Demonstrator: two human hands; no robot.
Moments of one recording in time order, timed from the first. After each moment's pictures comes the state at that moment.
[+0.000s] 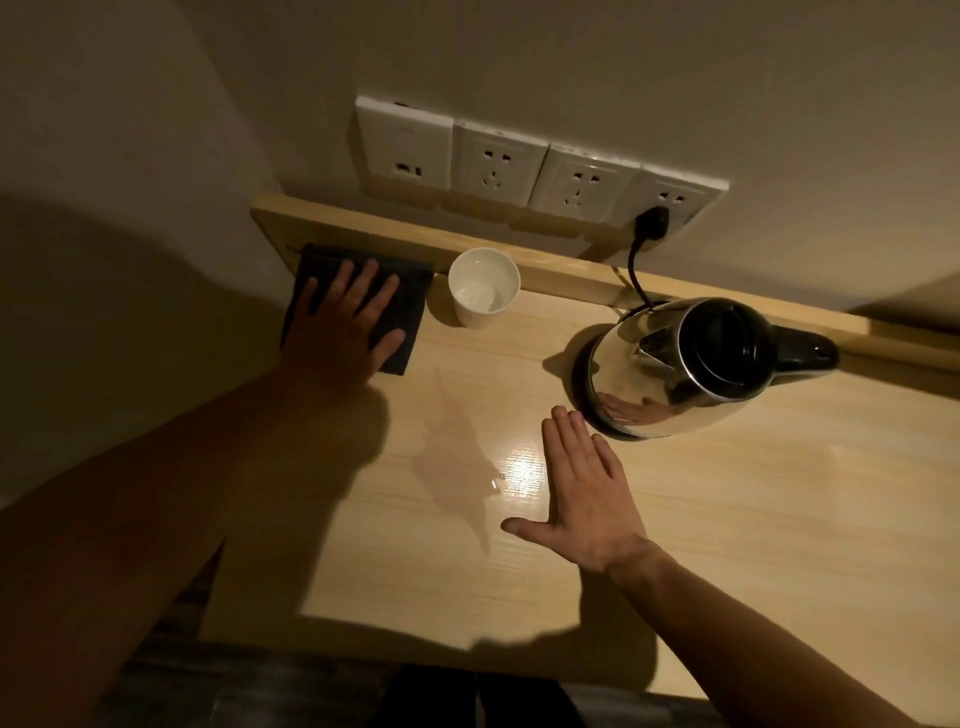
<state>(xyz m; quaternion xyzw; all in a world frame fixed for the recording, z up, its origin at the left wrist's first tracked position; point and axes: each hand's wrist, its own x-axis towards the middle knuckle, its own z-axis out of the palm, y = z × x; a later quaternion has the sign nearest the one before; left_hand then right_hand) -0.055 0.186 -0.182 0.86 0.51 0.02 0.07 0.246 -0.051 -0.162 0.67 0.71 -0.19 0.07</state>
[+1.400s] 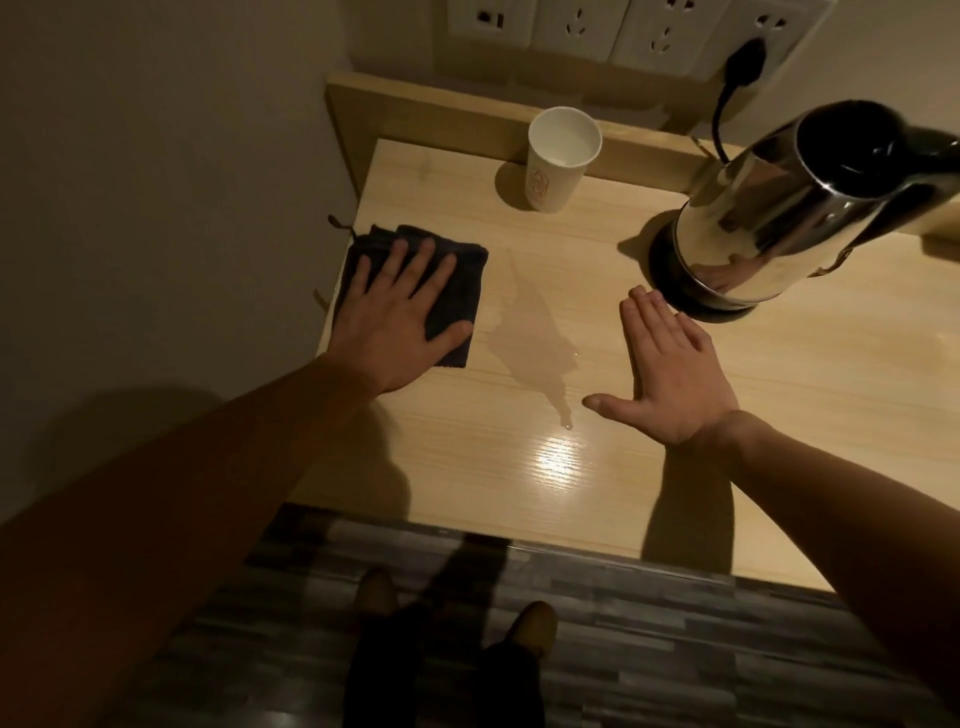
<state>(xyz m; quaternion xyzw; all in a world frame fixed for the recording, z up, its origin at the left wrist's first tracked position) -0.098 0.065 -0.206 0.86 0.51 0.02 0.05 0.240 -0.062 -0.177 0.67 0.73 -0.09 0.05</state>
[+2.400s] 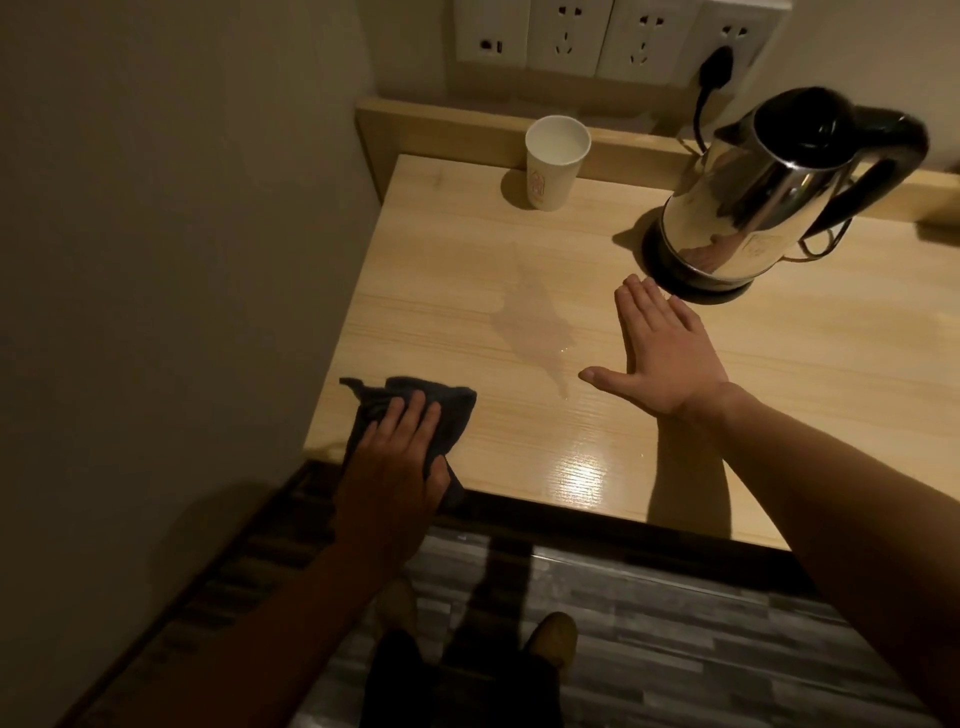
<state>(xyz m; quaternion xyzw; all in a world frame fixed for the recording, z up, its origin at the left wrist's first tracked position) -0.119 -0.148 -0.190 0.80 0.58 0.08 0.15 0.248 -0.069 -0.191 0.67 0.73 -0.07 0.01</state>
